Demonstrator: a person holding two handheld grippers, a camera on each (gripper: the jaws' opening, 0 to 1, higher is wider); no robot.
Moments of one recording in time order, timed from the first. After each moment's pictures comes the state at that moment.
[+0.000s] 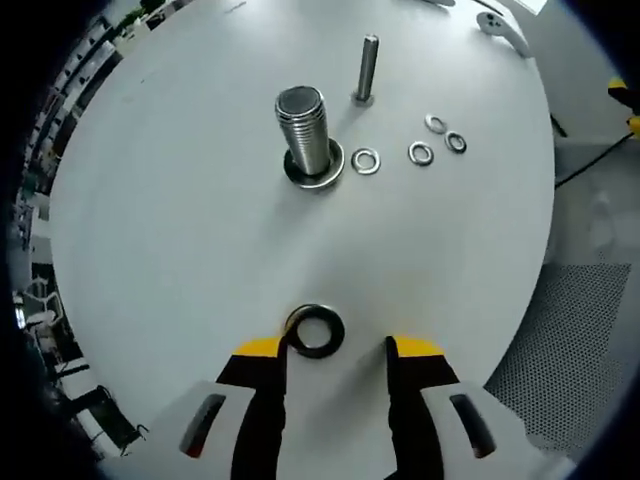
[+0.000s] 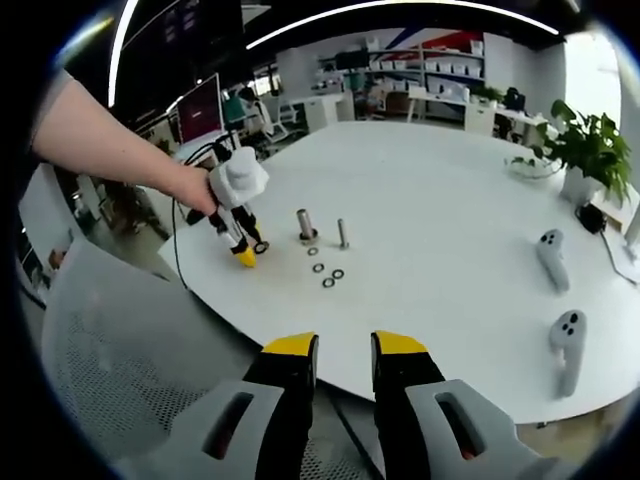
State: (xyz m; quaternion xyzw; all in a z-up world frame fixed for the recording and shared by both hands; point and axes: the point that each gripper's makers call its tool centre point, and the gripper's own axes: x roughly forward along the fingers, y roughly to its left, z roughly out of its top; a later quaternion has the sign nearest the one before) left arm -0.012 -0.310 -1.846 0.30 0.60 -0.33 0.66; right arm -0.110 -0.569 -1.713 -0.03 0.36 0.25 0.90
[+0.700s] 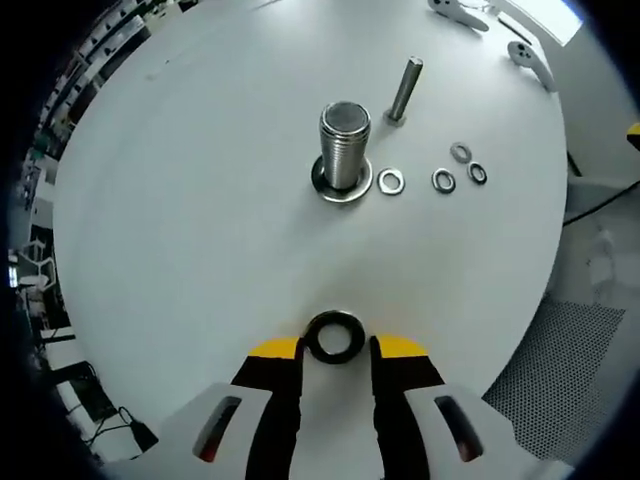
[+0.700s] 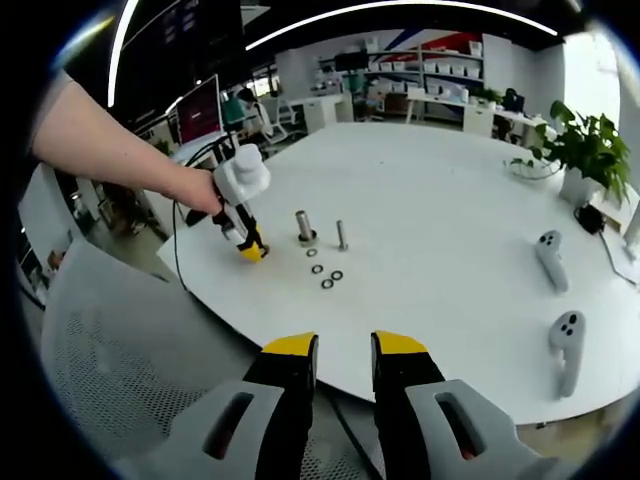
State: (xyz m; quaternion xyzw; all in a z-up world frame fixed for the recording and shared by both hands) left arm -0.011 -0.313 -1.843 0.27 0.61 -0.30 0.68; right arm -0.109 -0.569 -1.713 -0.03 0.36 0.25 0.90
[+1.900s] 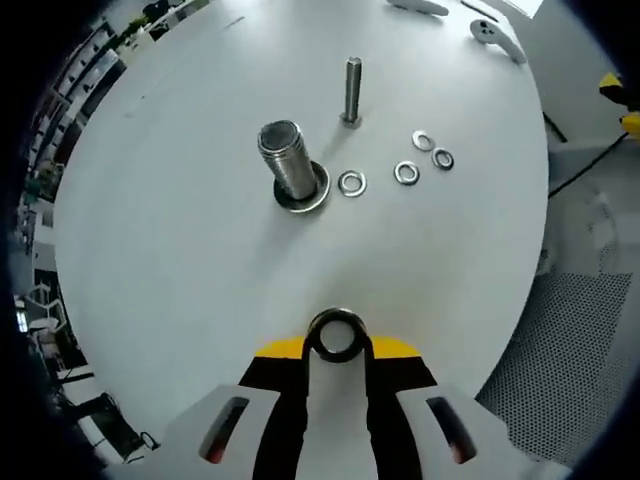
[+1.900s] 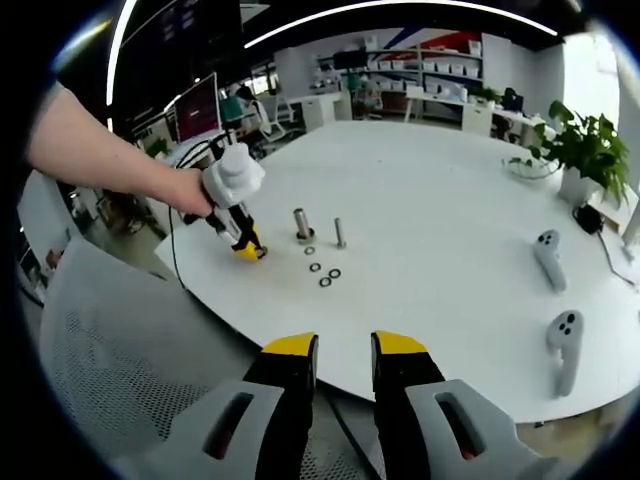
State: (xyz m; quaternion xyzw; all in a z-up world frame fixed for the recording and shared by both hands) left arm -0.016 -0.325 -1.833 0.32 0.57 -0.35 0.67; right arm -0.110 -0.571 -1.713 -0.04 0.37 0.25 0.90
